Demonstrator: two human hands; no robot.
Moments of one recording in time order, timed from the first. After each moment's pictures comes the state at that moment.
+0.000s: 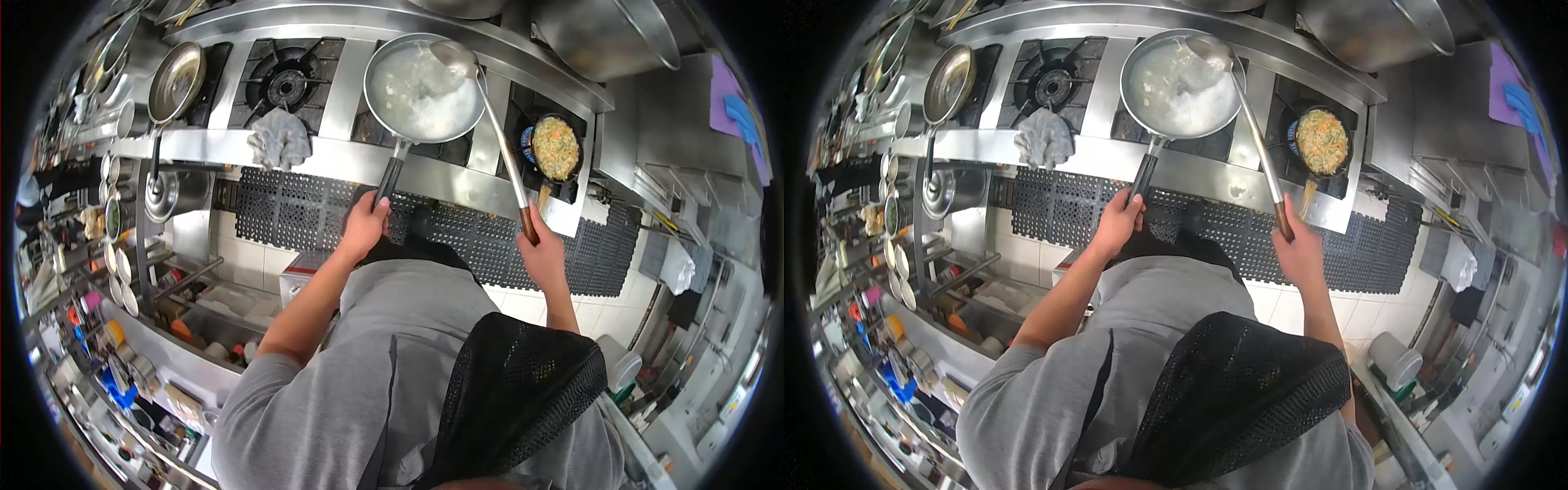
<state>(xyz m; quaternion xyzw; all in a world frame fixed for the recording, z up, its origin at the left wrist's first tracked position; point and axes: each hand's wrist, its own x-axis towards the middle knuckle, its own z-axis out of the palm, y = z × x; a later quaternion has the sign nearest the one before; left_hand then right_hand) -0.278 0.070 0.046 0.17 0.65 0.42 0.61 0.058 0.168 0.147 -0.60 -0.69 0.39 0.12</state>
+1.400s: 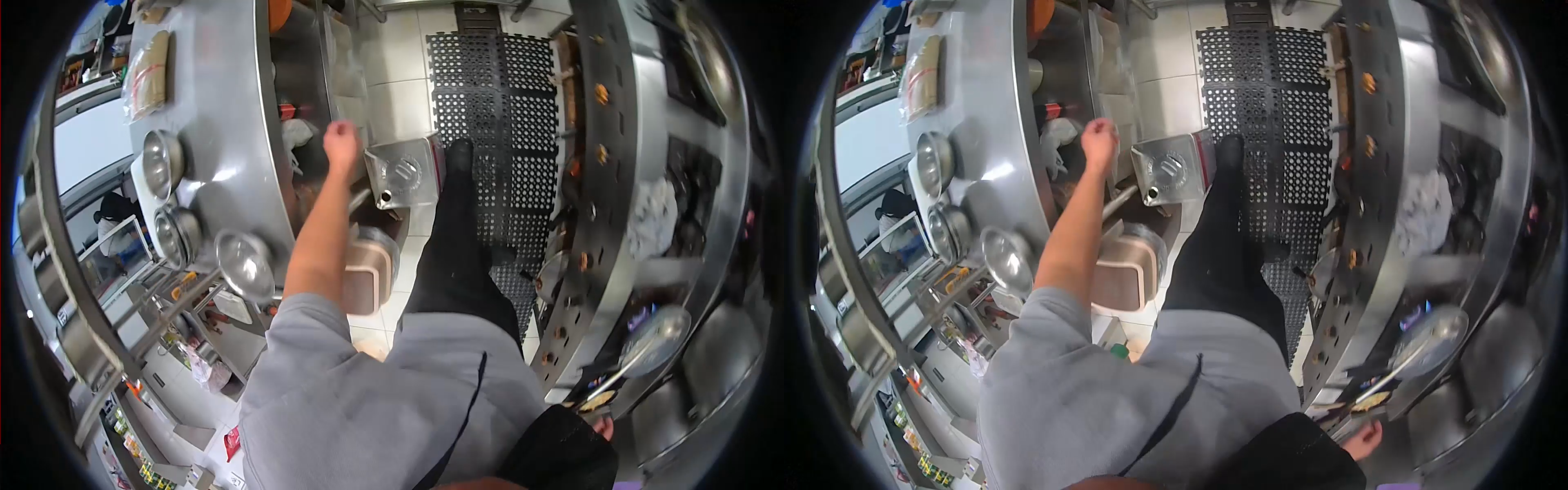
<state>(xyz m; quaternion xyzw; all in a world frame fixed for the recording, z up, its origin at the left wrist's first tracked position) -0.521 -0.501 -0.224 -0.40 0.75 0.52 -0.02 0.012 0.282 0.131 -0.41 -0.91 0.06 0.04</state>
